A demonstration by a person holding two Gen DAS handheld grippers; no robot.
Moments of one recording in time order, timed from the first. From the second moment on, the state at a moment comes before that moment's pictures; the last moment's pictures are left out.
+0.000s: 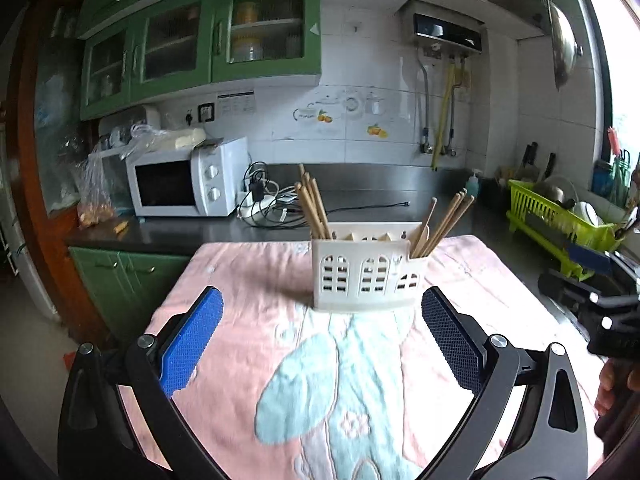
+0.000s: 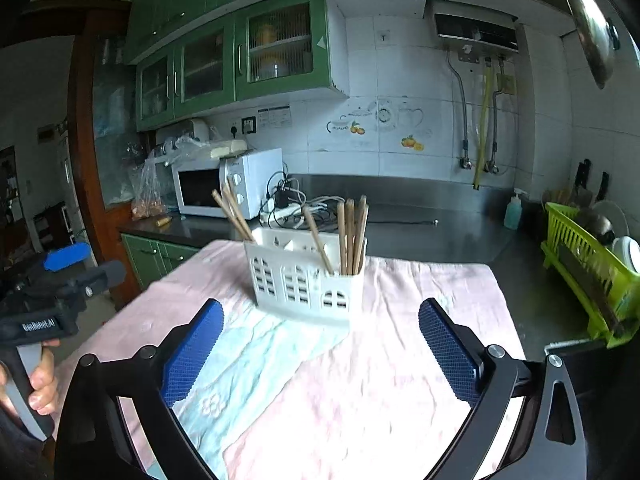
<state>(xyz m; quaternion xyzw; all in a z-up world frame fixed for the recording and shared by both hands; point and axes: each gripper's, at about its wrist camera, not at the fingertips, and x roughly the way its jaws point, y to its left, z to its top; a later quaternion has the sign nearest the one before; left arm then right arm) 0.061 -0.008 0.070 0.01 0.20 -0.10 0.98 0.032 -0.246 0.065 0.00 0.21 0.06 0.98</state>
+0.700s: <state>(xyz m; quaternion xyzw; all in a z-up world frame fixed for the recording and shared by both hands) 0.031 0.019 0.021 -0.01 0.23 -0.03 0.97 -0.010 -0.229 0.019 0.02 0.24 0.04 0.97</state>
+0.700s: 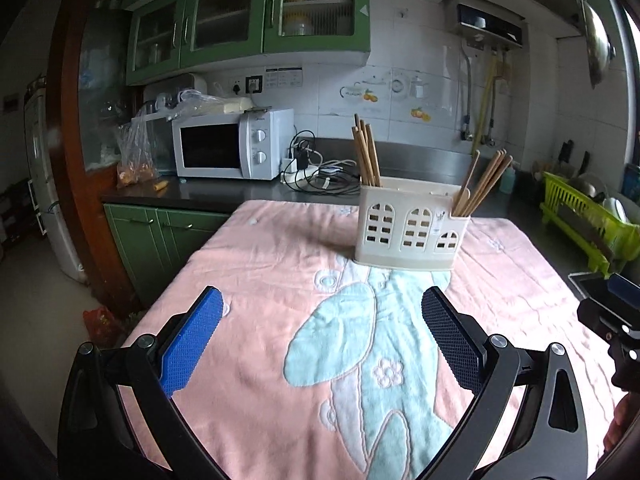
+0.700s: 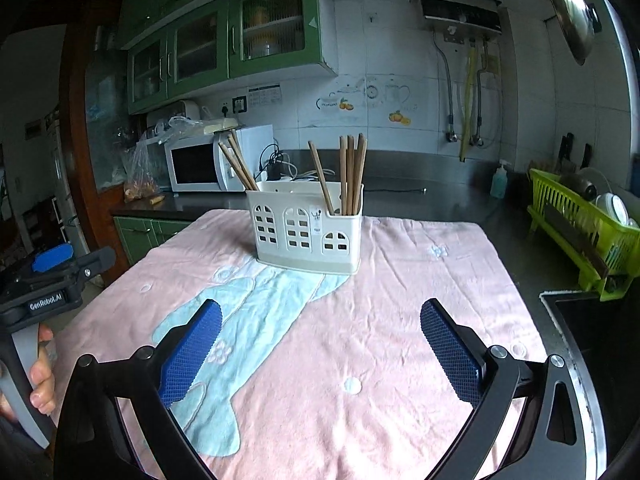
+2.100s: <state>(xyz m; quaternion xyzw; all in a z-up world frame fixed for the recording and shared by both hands) 0.028 0.021 0.006 0.01 0.24 -0.04 0.97 -0.004 -0.223 0.010 0.02 0.25 0.04 0.97</state>
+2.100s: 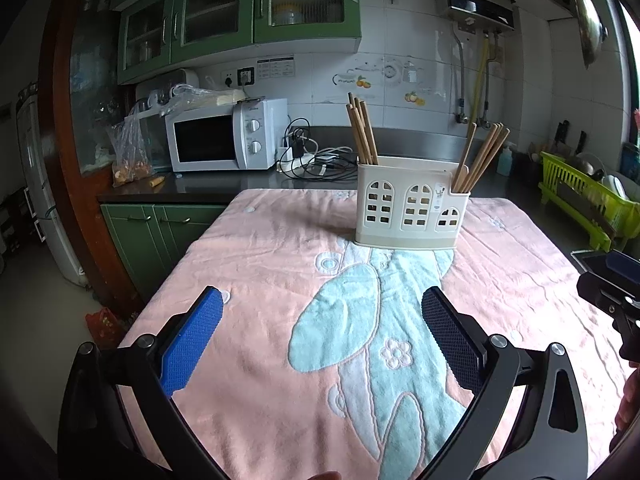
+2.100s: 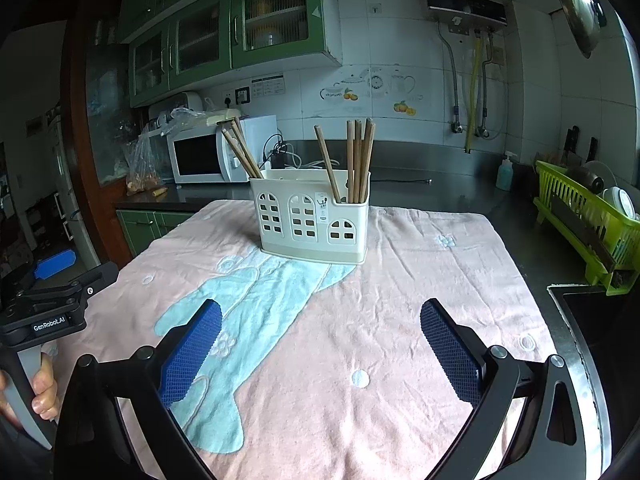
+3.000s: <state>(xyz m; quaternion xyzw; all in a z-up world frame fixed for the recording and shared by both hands) 0.028 0.017 0.006 0.02 0.24 -0.04 0.97 -0.006 -0.223 0.013 0.02 0.24 0.04 0.97</state>
